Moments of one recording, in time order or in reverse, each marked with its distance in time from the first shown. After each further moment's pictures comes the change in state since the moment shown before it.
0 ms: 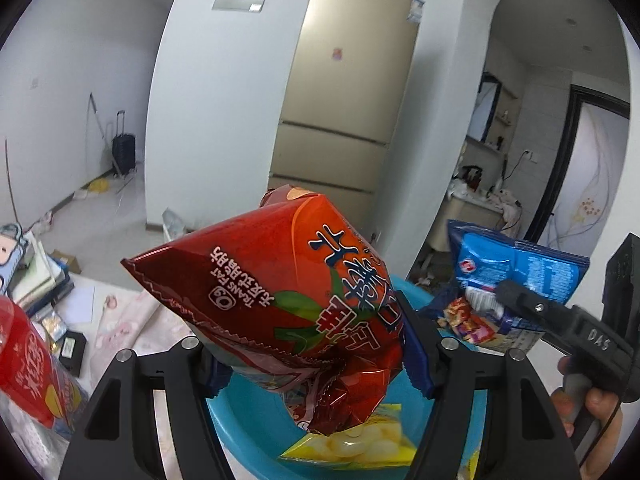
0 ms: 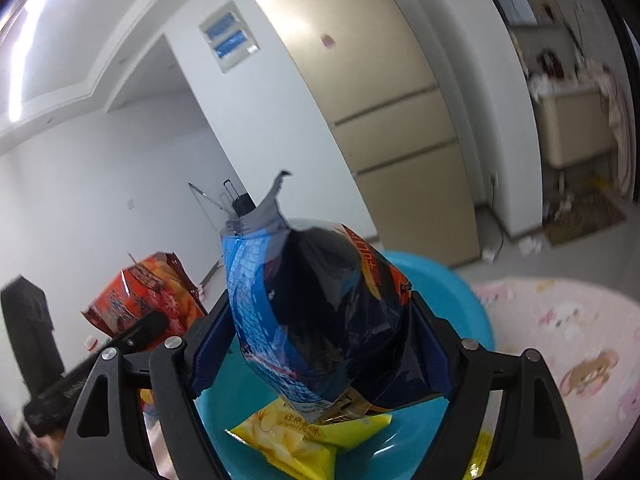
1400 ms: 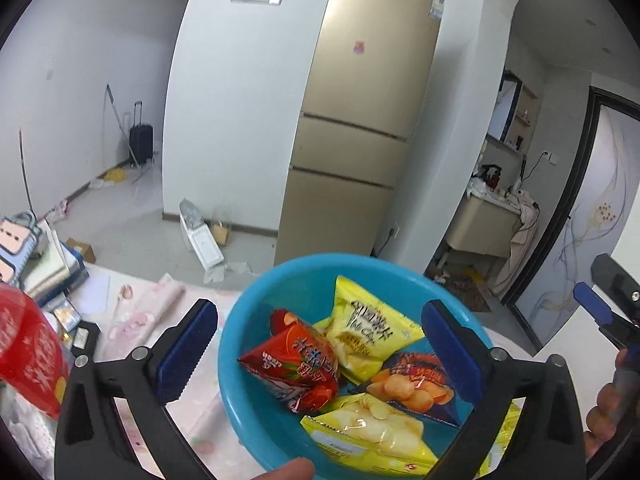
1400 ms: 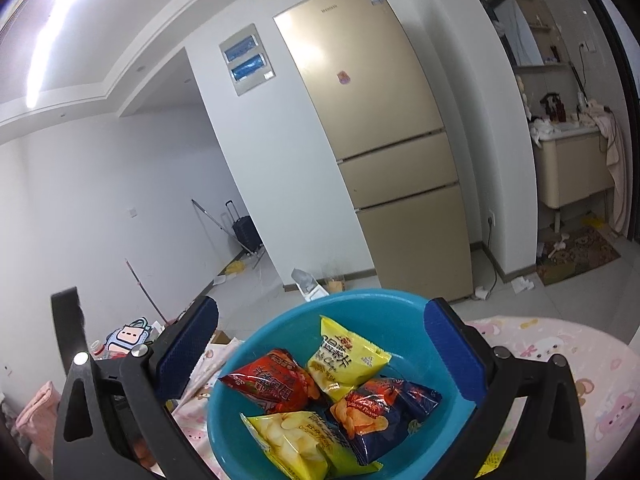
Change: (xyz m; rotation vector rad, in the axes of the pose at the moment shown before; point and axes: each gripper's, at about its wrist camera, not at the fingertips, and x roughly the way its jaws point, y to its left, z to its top) left arm 0.007 0.005 0.009 -0.018 -0.005 0.058; right arm -0.039 0.036 0.015 -0.110 -0.138 -0.016
